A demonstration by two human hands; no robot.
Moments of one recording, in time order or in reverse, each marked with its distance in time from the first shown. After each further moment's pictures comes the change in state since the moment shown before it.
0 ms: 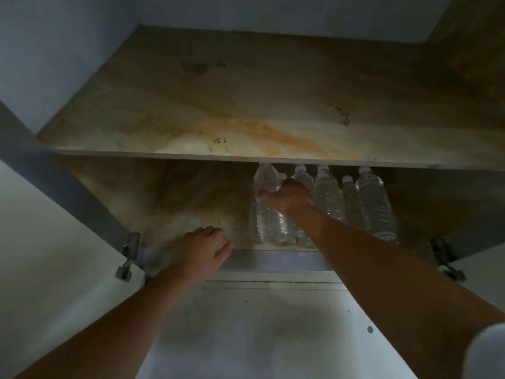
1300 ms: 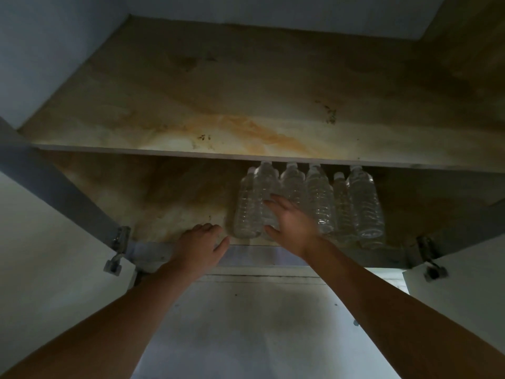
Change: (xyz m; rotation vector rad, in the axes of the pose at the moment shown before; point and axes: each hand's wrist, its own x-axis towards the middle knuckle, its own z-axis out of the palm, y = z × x) left_hand 0.003 0.019 0.010 -0.037 0.006 -0.055; right_hand -0.058 0.063 0.010 -0.176 -0.042 -0.493
